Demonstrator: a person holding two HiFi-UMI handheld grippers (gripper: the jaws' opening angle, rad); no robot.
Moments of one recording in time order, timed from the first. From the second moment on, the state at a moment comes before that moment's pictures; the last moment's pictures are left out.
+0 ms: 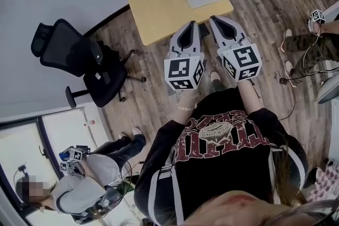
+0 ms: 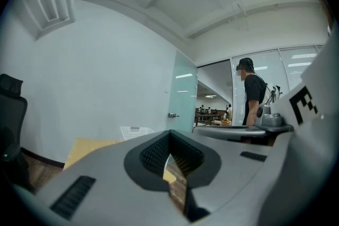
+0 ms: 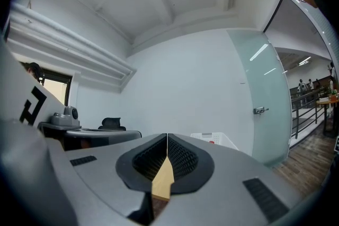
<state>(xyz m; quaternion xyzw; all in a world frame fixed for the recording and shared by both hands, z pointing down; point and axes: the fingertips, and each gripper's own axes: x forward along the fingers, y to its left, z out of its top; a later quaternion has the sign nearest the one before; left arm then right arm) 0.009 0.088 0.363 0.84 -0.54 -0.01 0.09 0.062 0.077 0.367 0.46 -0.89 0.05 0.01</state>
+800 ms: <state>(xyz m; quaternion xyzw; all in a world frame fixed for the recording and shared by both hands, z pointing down) 0.038 -0.001 0.374 0.82 -0.56 -0.01 0.10 0.089 -0.014 0.378 0.43 -0.90 0.04 0.04</state>
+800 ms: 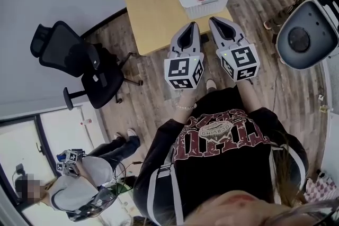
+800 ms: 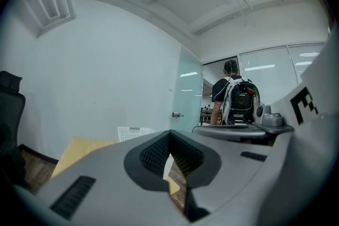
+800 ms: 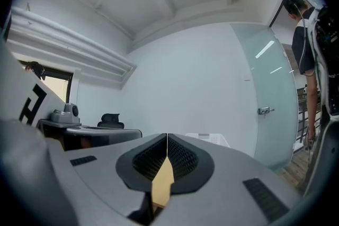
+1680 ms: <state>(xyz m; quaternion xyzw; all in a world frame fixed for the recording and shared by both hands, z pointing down) 0.018 -0.044 0.381 0.82 -0.56 -0.01 0.12 0.068 -0.057 0.387 0.43 -0.90 0.06 0.05</state>
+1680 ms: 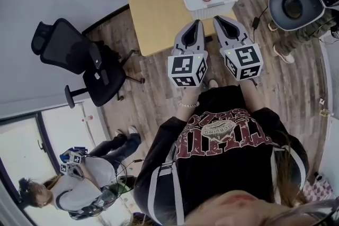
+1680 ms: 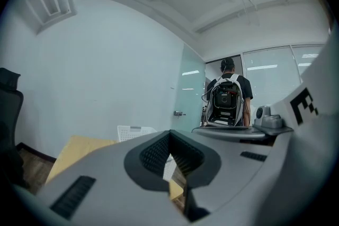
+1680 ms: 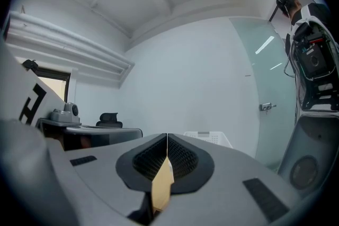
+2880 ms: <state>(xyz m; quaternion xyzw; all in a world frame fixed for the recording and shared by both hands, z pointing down) -0.044 -0.158 0.392 0.86 -0.50 0.00 0.12 -0.005 -0.167 0.403 0.48 -0.87 0.06 0.07</state>
